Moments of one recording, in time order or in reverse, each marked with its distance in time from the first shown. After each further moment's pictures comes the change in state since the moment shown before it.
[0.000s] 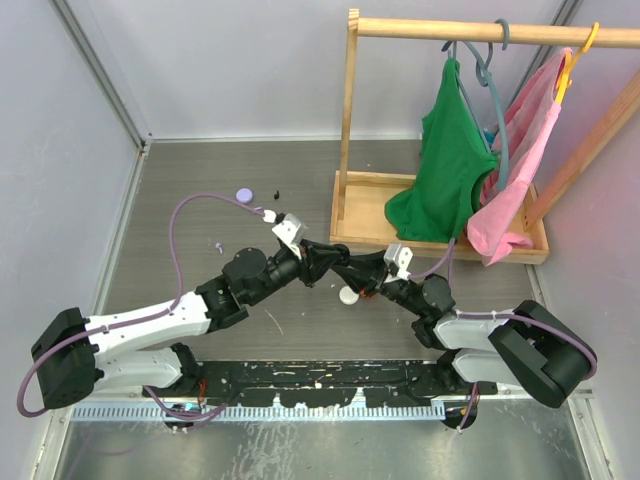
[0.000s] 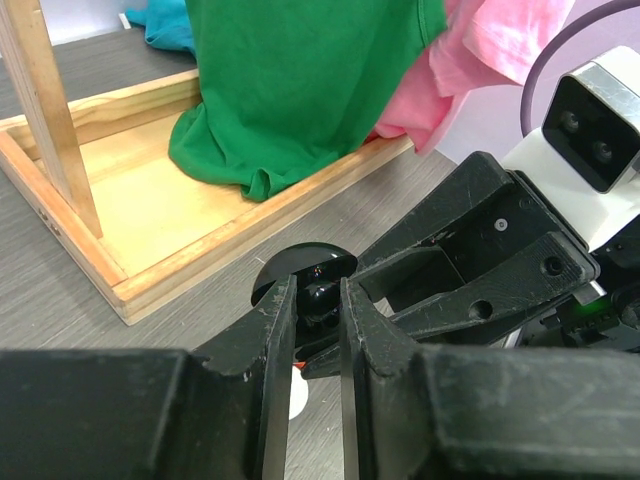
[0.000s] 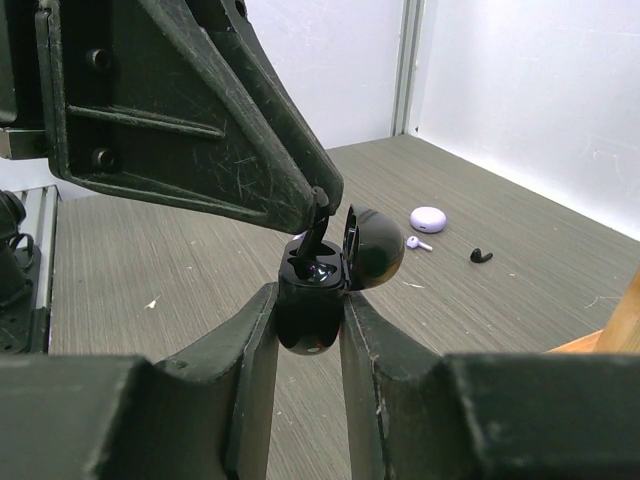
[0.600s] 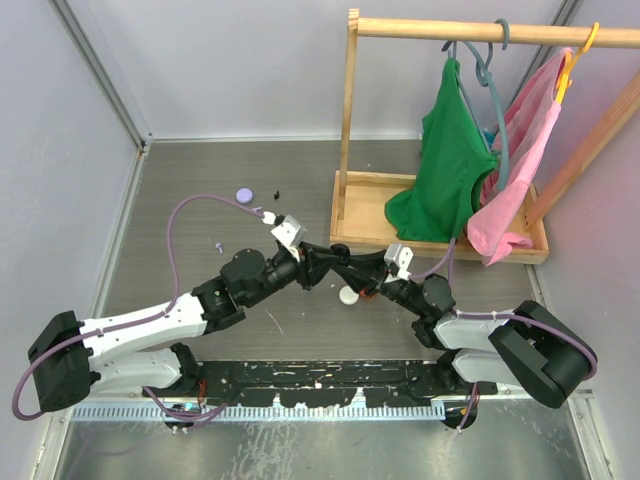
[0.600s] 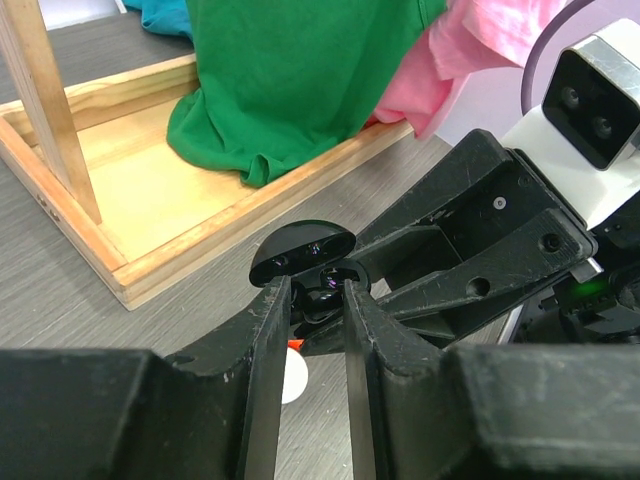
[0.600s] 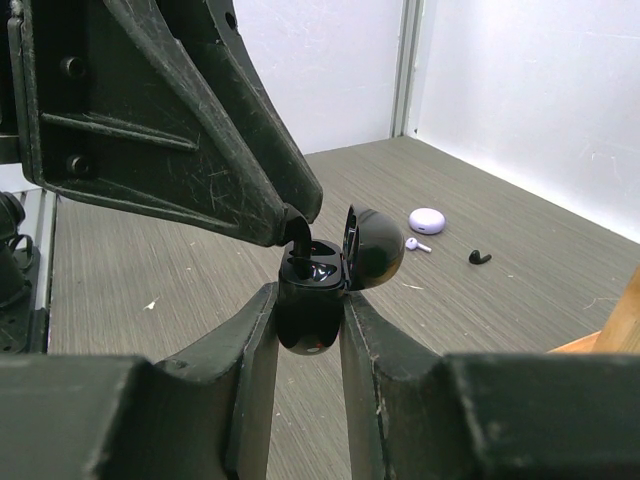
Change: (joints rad) left arm -0.004 -0.032 -0.003 -0.051 0.005 0.001; right arm 0.000 -0.002 0.000 0.002 -0.002 0.000
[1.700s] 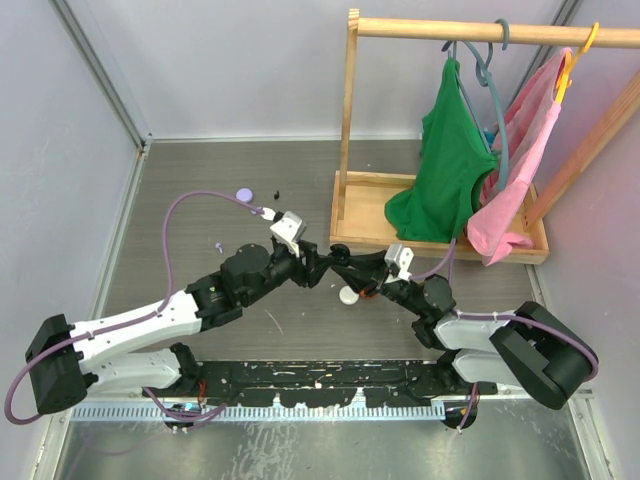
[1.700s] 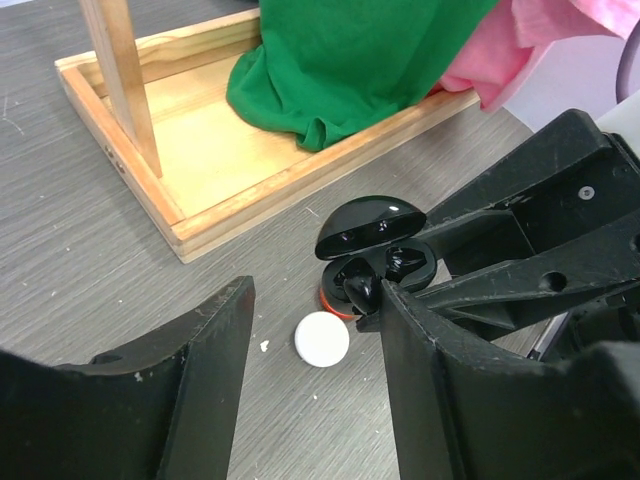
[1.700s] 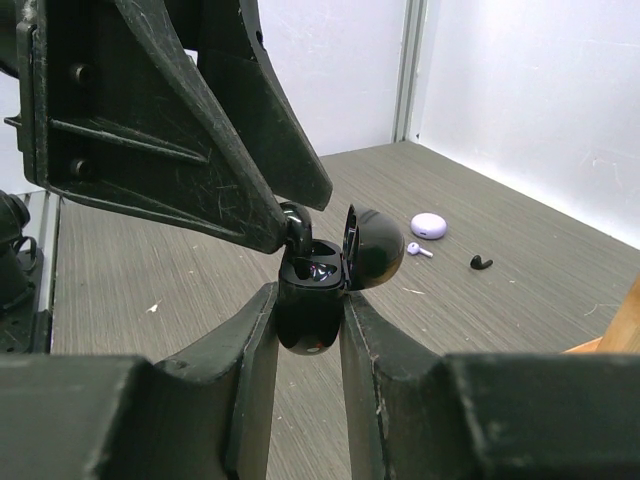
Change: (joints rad) left arm -0.001 -0.023 0.073 -0.223 -0.101 0.010; right arm 0.000 -0.006 0.000 0.001 -0.004 0.000
